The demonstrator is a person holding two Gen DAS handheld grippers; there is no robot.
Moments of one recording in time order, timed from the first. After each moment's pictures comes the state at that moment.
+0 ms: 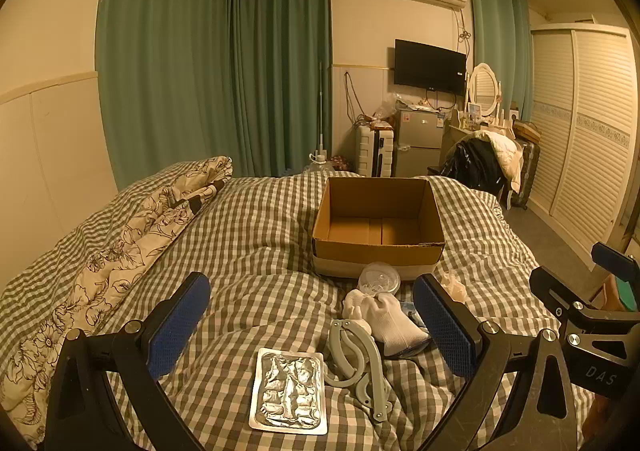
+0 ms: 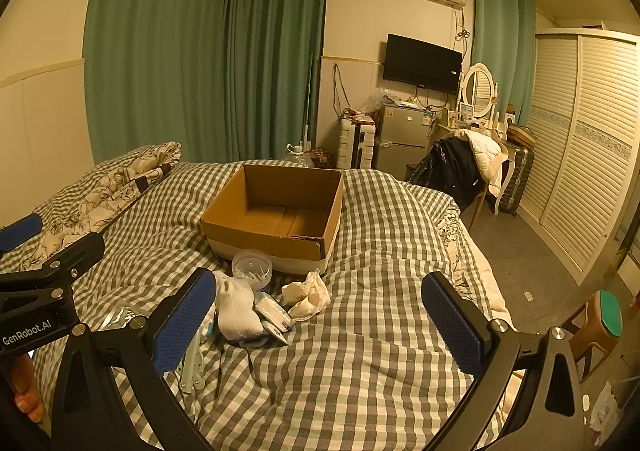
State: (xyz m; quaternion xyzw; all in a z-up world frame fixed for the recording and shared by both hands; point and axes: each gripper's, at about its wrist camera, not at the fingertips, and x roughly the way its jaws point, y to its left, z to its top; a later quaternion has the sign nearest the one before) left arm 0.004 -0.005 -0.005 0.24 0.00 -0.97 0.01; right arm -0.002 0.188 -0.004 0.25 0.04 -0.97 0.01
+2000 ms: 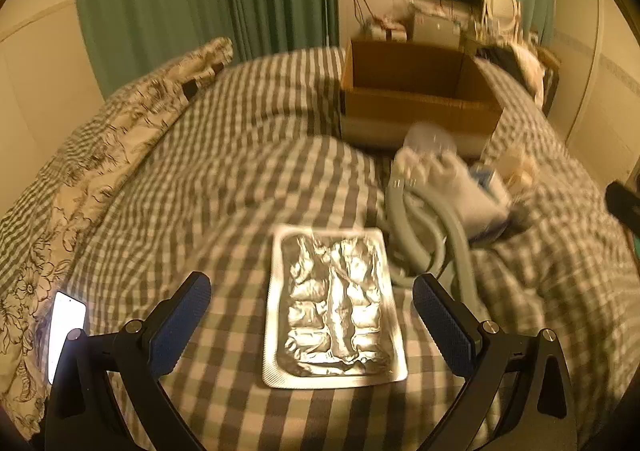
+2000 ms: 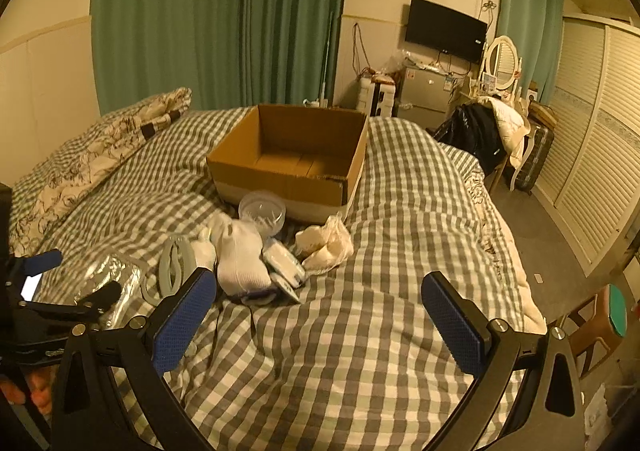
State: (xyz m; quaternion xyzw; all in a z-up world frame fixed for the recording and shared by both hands) left arm -0.034 -0.027 -0.128 0.42 -0.03 -0.91 0.02; right arm -0.029 0.178 -0.067 0.32 0.06 -0.94 0.04
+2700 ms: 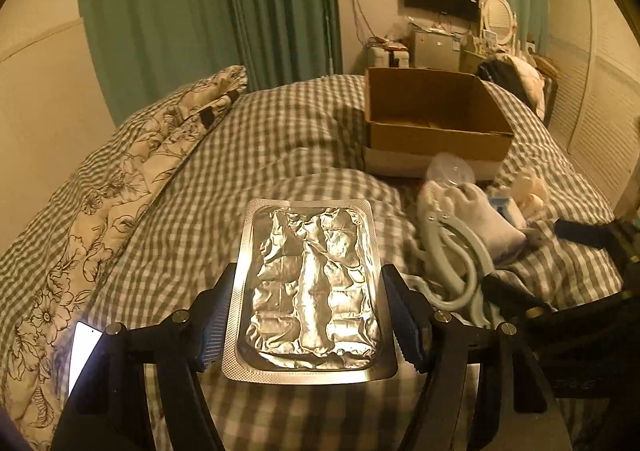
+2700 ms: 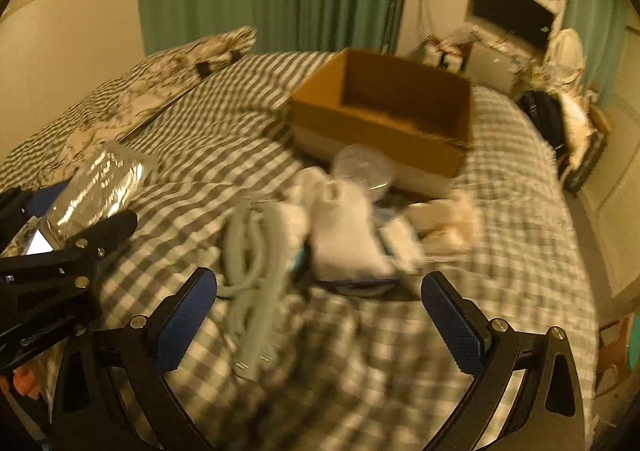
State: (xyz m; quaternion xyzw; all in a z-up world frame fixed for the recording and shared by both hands) left arm -0.031 -0.059 -0.100 0.37 -0.04 -0.93 0.03; right arm -0.070 0.091 -0.121 0.40 0.09 -0.90 0.14
